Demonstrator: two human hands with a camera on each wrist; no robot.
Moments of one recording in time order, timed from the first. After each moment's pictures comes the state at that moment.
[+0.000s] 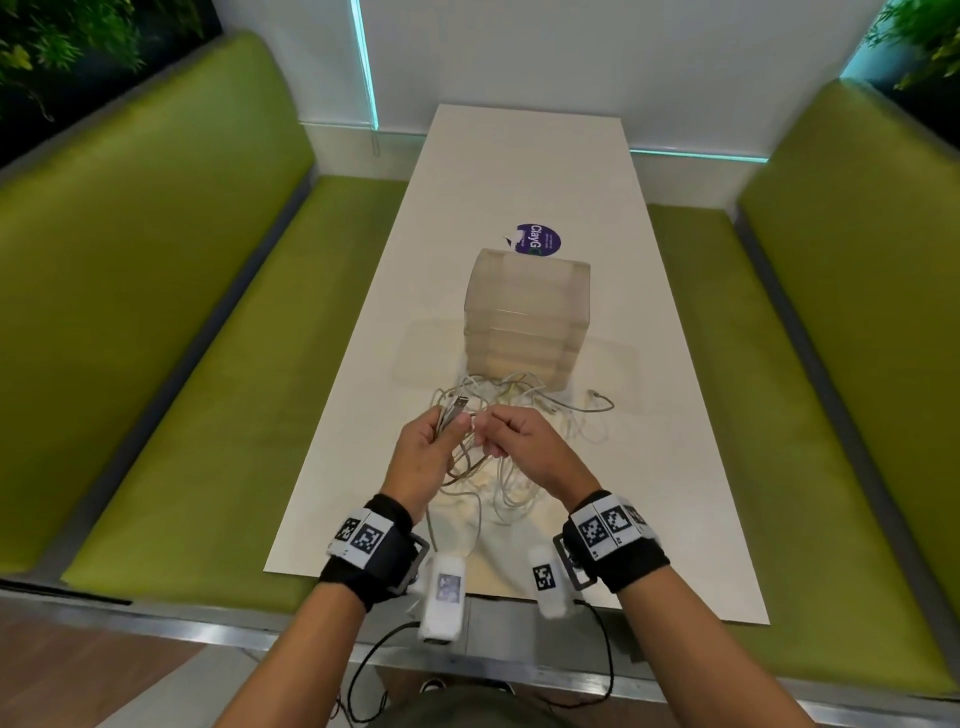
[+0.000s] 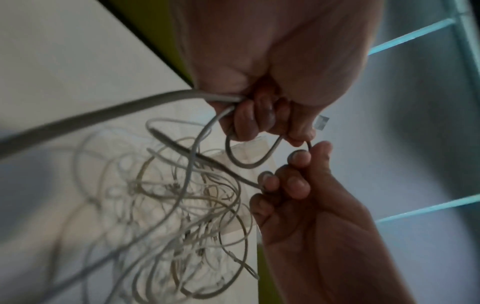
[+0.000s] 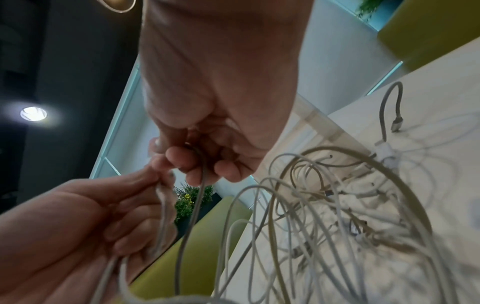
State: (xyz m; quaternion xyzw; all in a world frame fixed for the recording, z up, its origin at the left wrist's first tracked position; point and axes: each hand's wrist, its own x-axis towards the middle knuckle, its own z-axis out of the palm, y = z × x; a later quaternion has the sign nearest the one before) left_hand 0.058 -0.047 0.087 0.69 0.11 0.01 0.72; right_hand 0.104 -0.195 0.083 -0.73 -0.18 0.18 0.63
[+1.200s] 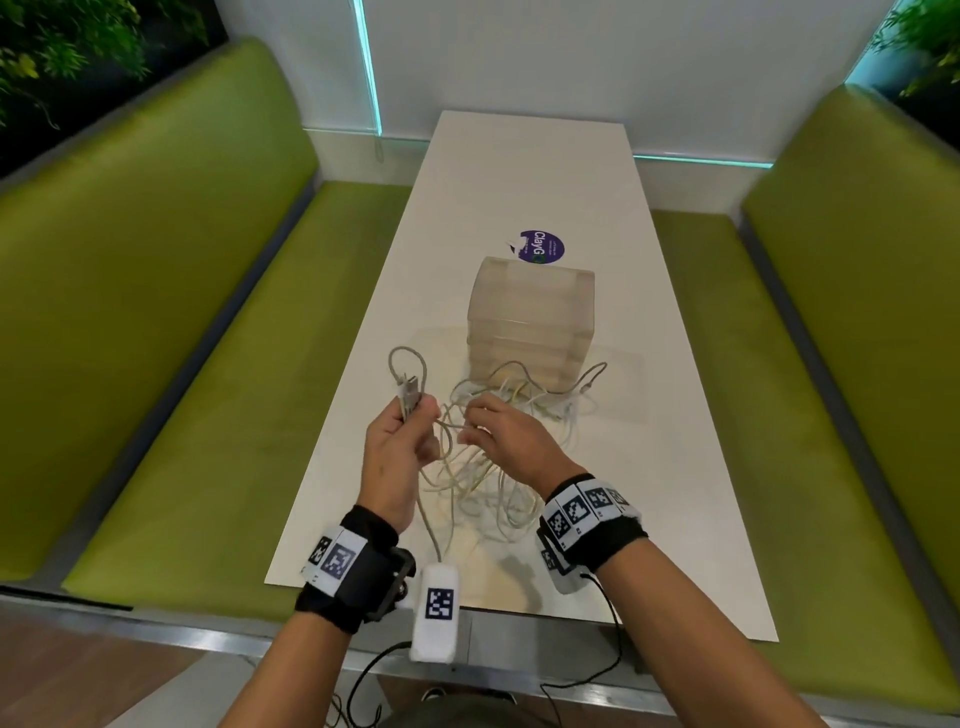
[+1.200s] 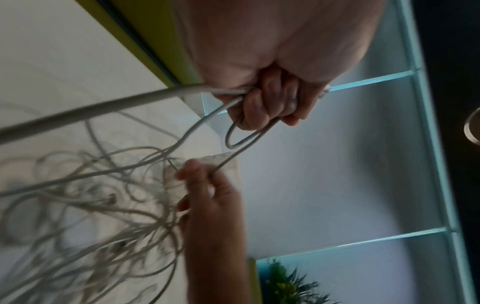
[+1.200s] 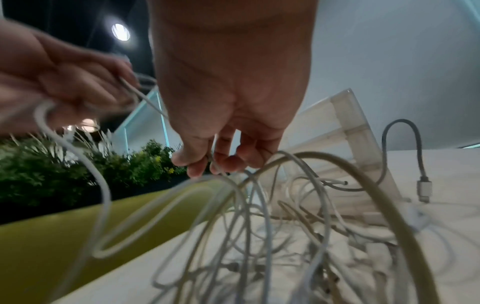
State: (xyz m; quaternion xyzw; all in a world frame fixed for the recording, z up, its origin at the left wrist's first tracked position) left_hand 0.058 -0.037 0.118 0.56 0.14 0.09 0.81; right_hand 0.139 -0.177 0.060 -0.91 -0.30 0.08 0.29
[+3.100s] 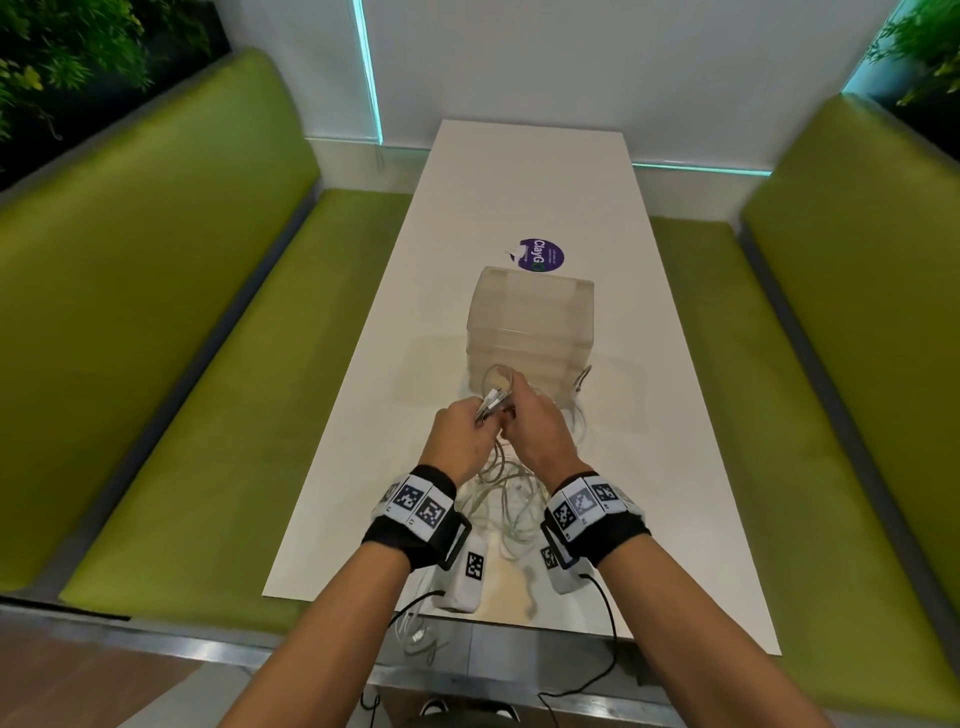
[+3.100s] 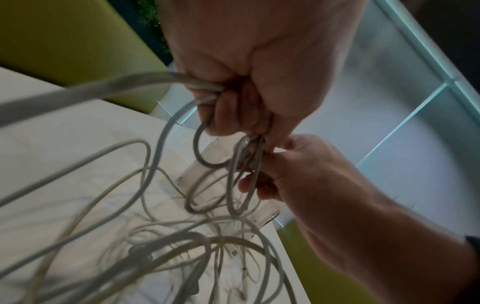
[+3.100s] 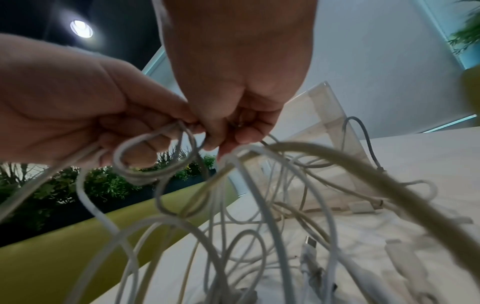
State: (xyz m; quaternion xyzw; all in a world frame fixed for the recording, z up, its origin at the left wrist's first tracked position) left_hand 0.113 -0.068 0.097 0.87 0.06 -0.02 0.49; right_hand 0.159 -0.186 0.064 -0.93 -0.14 0.02 0.35
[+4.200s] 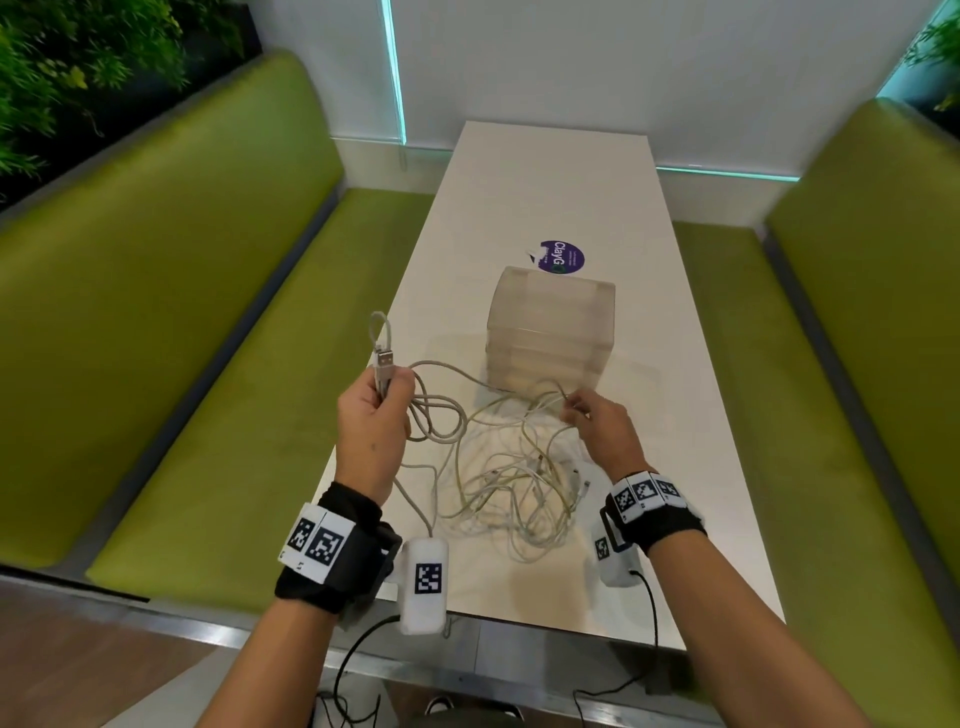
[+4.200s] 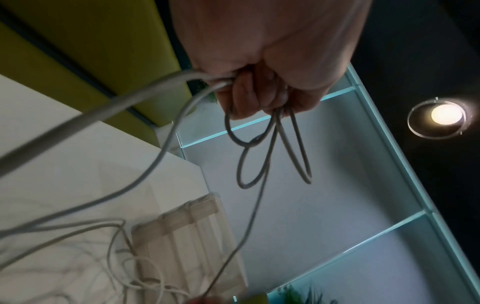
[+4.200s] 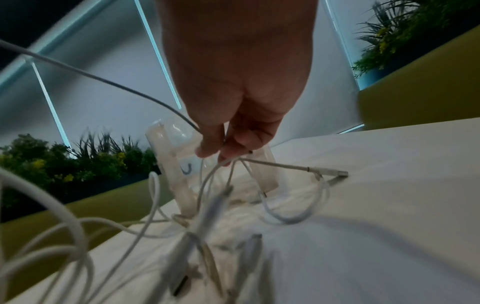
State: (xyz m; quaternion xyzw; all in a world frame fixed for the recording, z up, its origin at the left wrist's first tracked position) left_hand 0.067 -0.007 0.148 0.68 0.14 0.22 0.69; right_hand 0.181 -0.250 0.037 -0.92 -0.04 0.03 0.39
